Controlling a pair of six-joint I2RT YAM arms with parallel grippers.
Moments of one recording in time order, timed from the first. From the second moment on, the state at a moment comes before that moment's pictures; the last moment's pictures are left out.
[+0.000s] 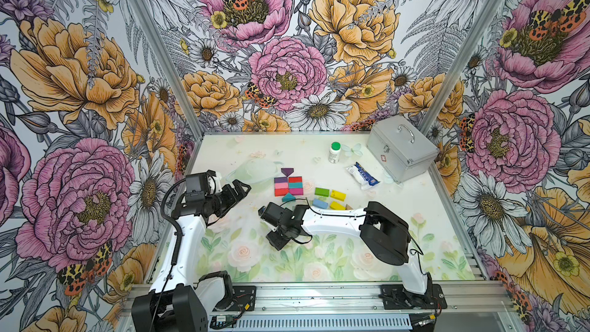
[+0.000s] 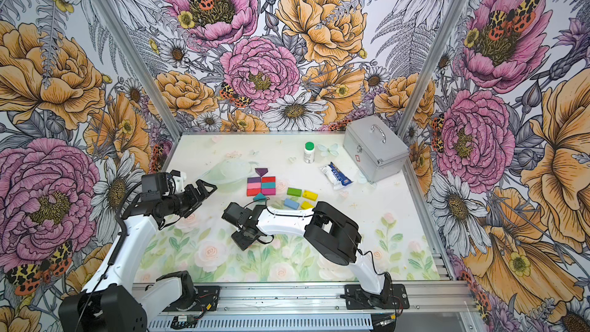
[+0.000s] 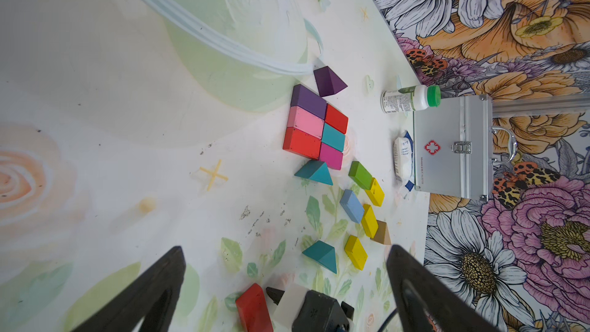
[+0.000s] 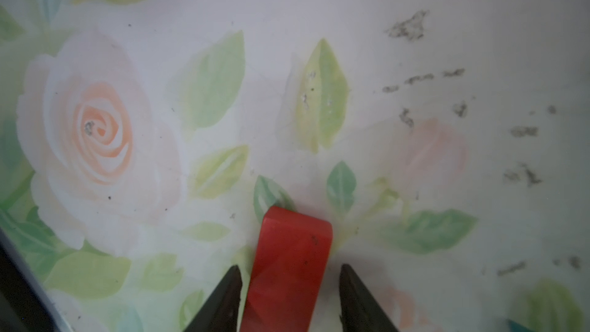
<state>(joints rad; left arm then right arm) 0.19 1.05 0.77 -0.65 0.54 -0.52 1.14 2.13 1.54 -0.59 -0.08 0.32</state>
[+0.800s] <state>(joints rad) 0.01 1.03 0.77 -0.65 0.53 -0.52 1.05 1.91 1.46 -0.64 -0.02 0.26</state>
